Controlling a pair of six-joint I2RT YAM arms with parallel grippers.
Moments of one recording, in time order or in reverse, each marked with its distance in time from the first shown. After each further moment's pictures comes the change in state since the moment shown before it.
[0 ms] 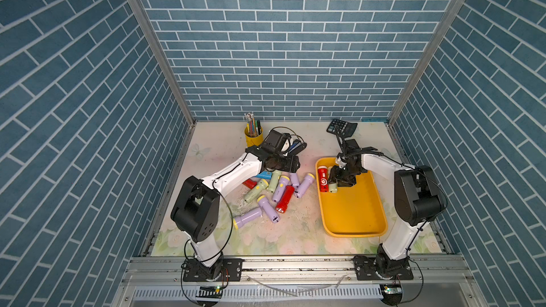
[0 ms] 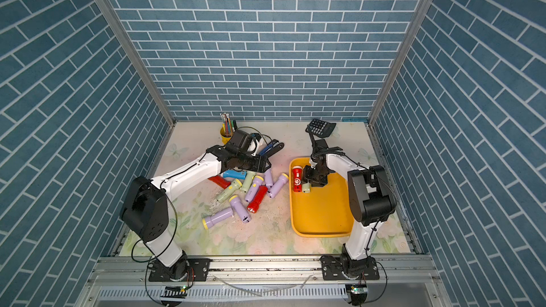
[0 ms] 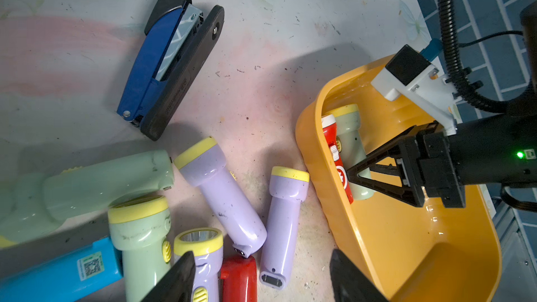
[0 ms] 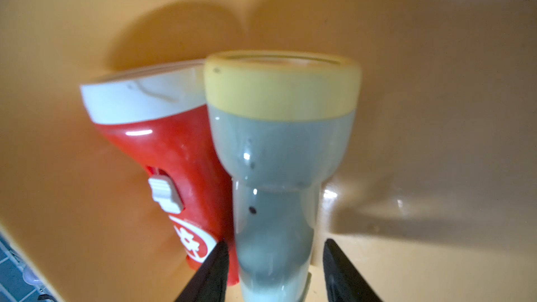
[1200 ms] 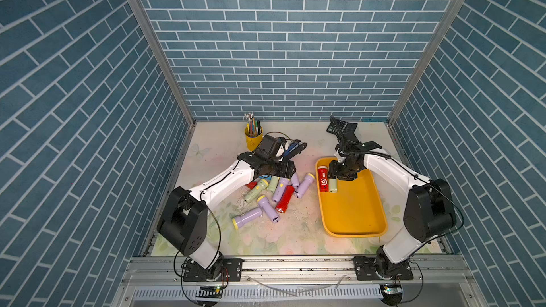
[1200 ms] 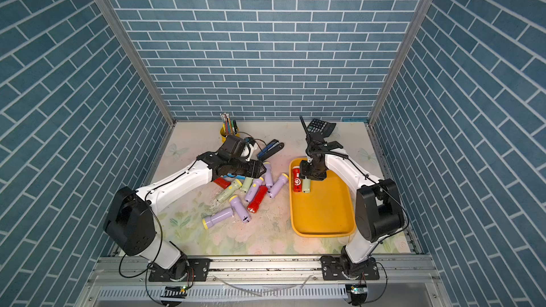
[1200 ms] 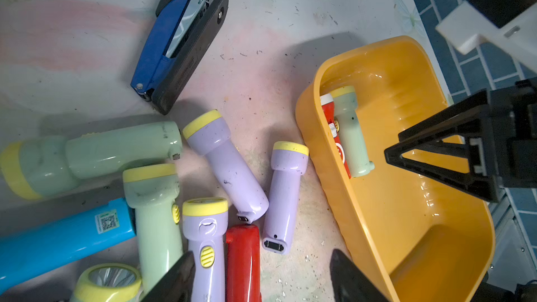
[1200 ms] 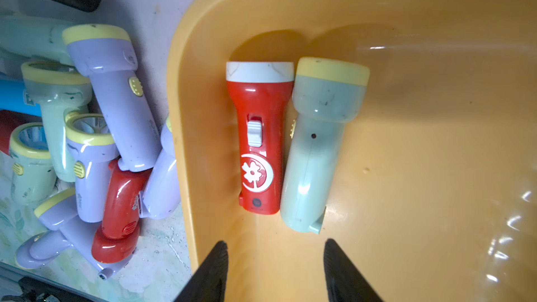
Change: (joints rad) left arm 0.000 -0.141 -0.138 0.010 -0.008 0.000; right arm 0.121 -0.159 0.102 -0.150 0.145 0.016
